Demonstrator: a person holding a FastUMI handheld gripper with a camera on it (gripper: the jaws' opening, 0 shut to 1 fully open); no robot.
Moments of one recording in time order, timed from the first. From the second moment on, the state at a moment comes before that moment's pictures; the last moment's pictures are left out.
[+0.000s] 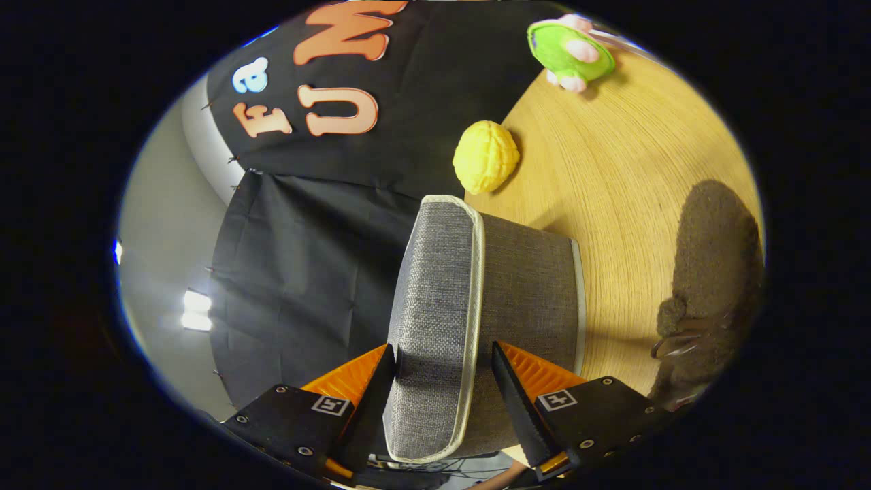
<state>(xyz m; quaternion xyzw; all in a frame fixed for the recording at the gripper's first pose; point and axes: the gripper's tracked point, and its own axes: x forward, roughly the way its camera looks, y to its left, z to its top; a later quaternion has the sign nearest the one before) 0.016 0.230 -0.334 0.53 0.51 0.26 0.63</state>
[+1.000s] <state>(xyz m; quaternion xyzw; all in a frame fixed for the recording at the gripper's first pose) 0.038 0.214 -0.304 0.53 0.43 0.28 0.68</state>
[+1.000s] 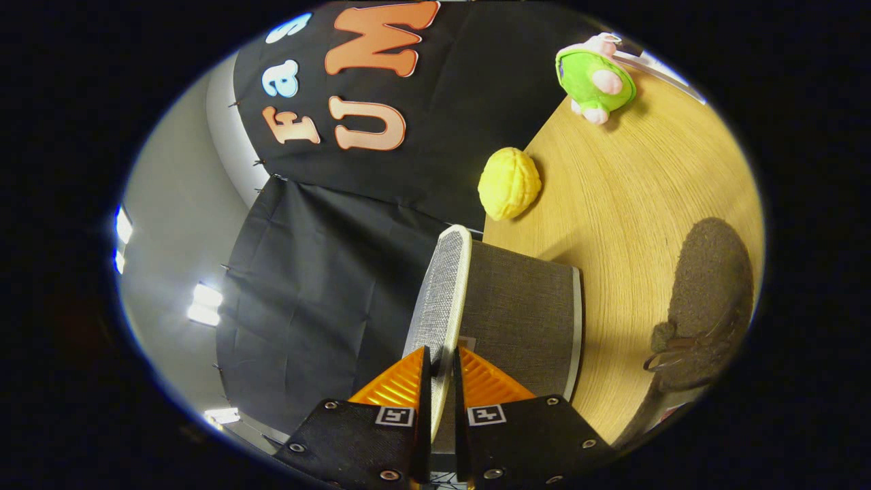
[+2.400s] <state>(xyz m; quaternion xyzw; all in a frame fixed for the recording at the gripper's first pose) 0.074 0.437 -0.156 0.45 0.35 0.33 0.75</state>
